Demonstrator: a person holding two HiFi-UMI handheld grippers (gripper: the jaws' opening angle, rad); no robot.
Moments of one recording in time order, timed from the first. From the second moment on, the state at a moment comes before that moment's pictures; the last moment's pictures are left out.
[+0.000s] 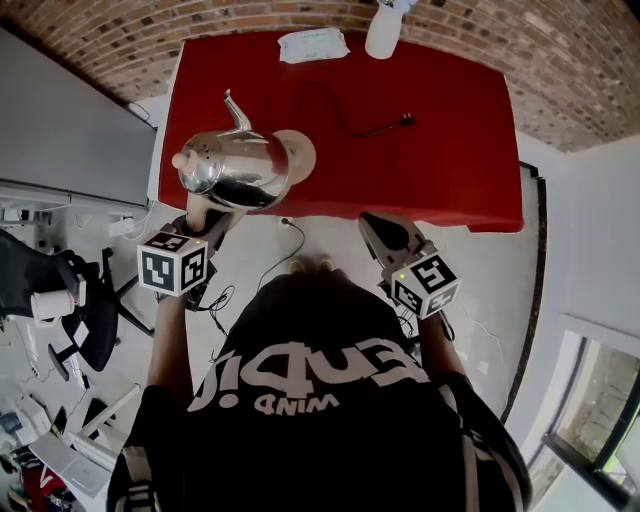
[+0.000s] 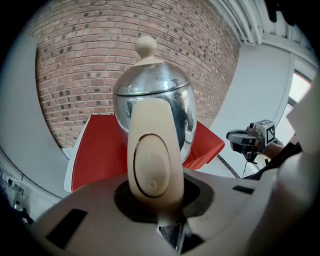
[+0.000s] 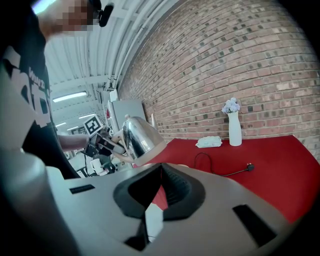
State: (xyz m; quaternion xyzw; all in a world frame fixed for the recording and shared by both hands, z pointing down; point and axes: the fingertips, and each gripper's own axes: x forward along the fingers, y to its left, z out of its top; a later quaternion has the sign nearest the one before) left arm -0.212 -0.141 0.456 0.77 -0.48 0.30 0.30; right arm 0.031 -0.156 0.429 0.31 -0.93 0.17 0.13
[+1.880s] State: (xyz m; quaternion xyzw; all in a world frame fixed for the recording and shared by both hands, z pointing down) left arm -0.191 -0.251 0.569 0.75 -0.42 0.37 0.34; right arm 0.047 -0.183 0.441 0.33 -0.92 0.19 0.12
